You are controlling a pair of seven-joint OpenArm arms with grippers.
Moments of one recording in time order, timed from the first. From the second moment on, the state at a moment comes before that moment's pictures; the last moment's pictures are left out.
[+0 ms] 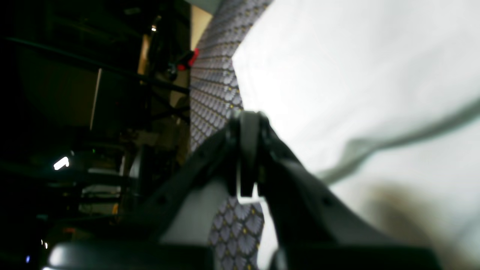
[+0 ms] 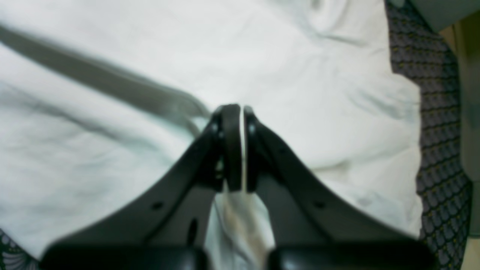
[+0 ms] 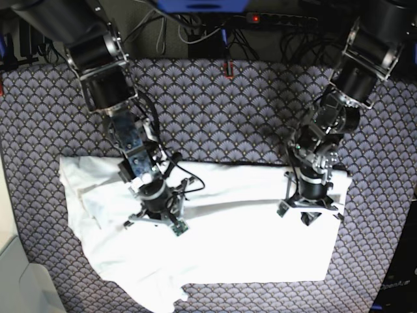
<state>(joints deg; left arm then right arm) -20.9 -22.6 33.9 66.5 26.3 11.4 23.0 21.5 2.1 -17.0 63.9 -19.5 9.6 -22.0</state>
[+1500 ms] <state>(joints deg) -32.7 -15.3 32.0 50.2 33.4 13.3 13.4 15.8 4.9 -20.8 71.3 -25.9 10.0 -25.2</state>
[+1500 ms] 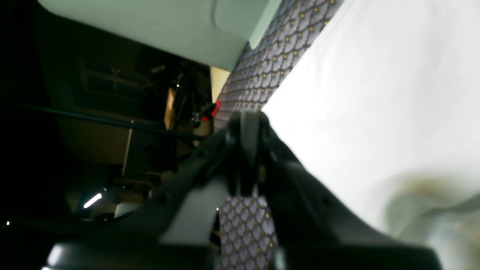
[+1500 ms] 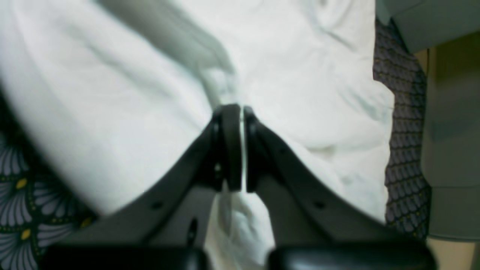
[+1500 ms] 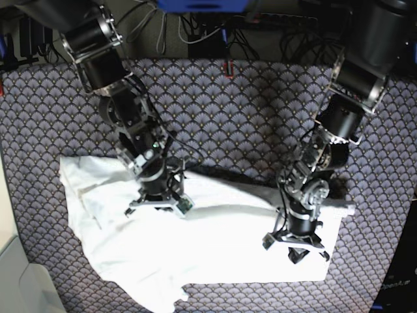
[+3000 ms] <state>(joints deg) -35.4 -10.5 24.5 40.2 32.8 -2.1 15.5 10.6 7.2 -19.1 77.4 -25.8 10.0 -27.5</state>
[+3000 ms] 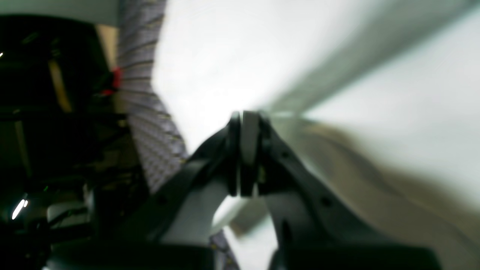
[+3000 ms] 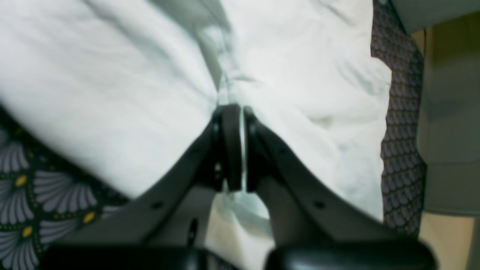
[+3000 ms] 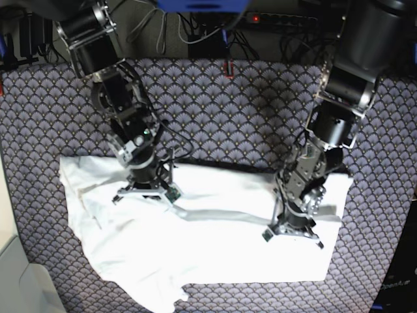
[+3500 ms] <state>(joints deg) -20.1 -14.4 17.5 65.4 33.1 0.9 16.4 8.5 7.9 -18.8 80.6 -25.6 10.0 -27.4</state>
